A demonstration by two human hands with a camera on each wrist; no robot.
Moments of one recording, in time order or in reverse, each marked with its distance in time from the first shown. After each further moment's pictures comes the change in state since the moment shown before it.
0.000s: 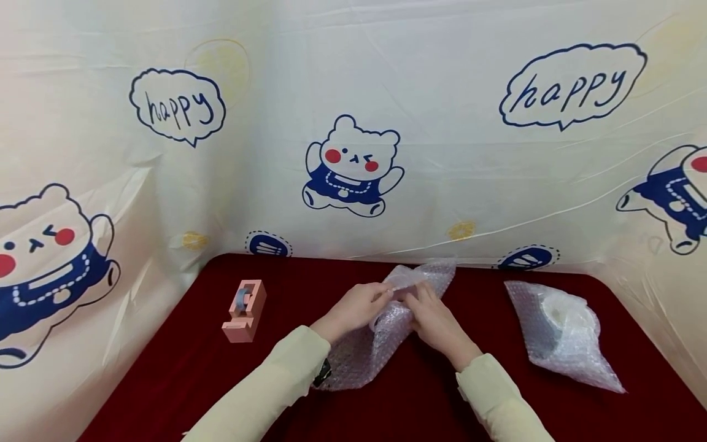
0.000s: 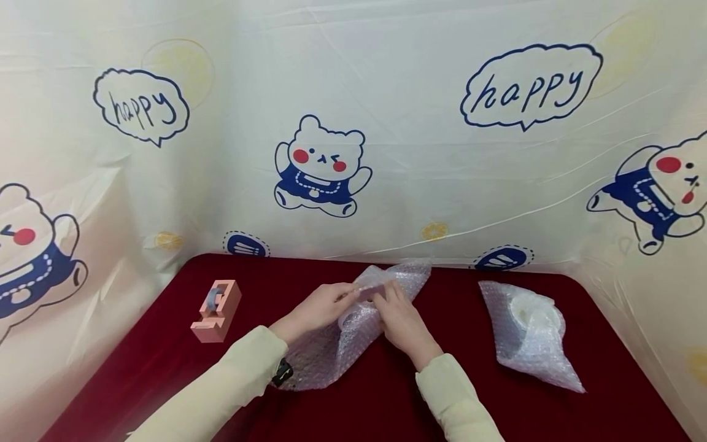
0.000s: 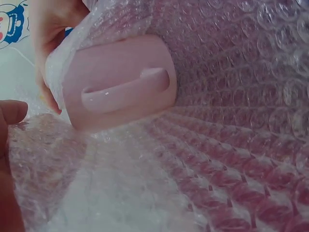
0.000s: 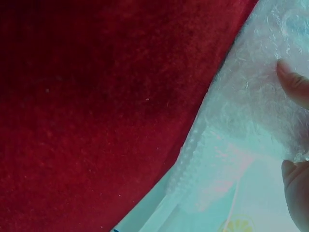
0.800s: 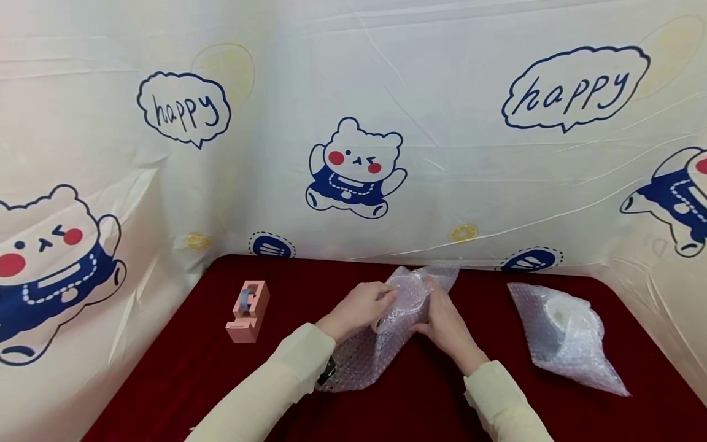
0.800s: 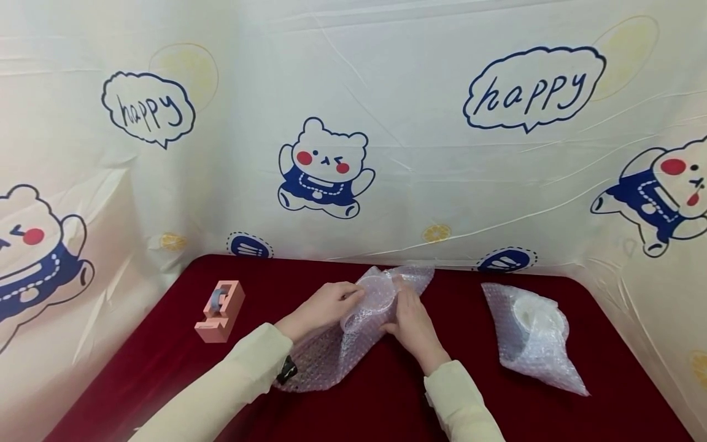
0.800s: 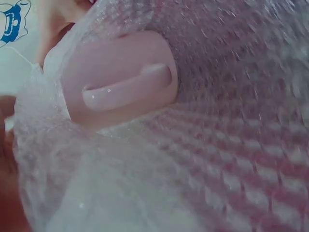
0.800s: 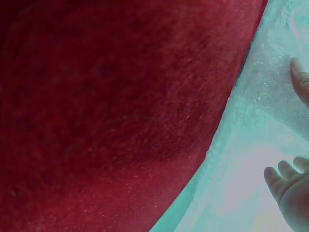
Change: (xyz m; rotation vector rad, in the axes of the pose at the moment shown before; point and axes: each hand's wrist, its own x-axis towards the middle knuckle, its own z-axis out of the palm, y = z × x) left_hand 0.002 0.001 -0.001 -0.048 -0.009 -0.022; right_hand -0.007 0.008 0.010 0.160 0.080 0.233
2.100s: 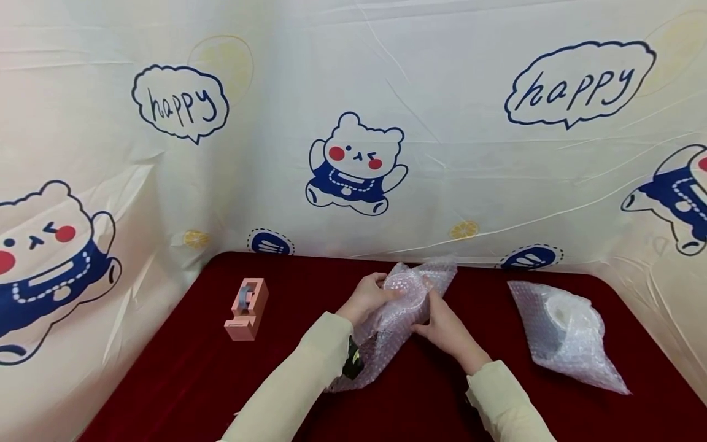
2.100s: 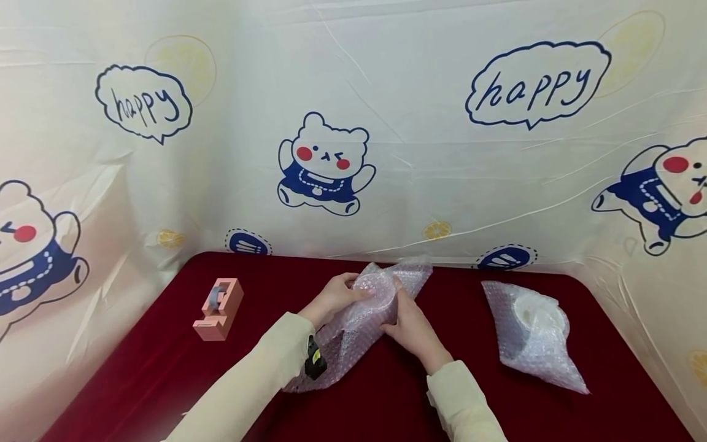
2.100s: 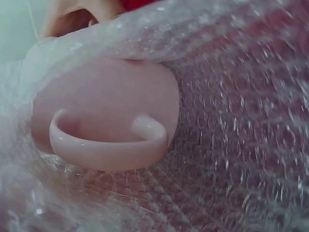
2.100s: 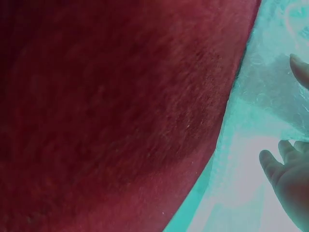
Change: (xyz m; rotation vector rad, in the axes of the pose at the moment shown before) left_hand 0.037 -0.016 0.027 -0.528 0.166 -0.353; right_hand -0.001 0.003 0.000 0.306 -0.180 0.155
